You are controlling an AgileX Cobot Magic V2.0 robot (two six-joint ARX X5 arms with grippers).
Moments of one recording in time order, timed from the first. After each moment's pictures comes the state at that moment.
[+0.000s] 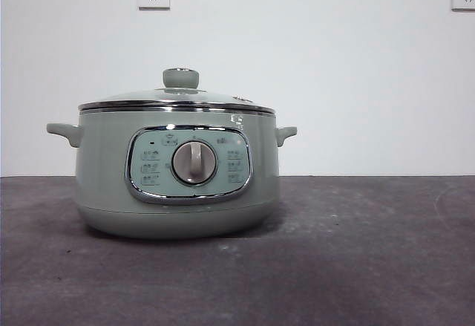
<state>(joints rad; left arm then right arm) -0.07 0.01 0.03 -0.21 -0.02 0.05 0.11 0.41 0.63 -0.39 -0.45 -0.17</state>
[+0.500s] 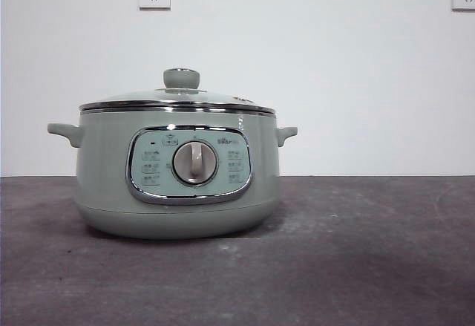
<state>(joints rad) -0.07 0.01 0.03 -0.21 -0.02 0.05 0.11 0.07 0.14 -0.20 -0.18 0.01</state>
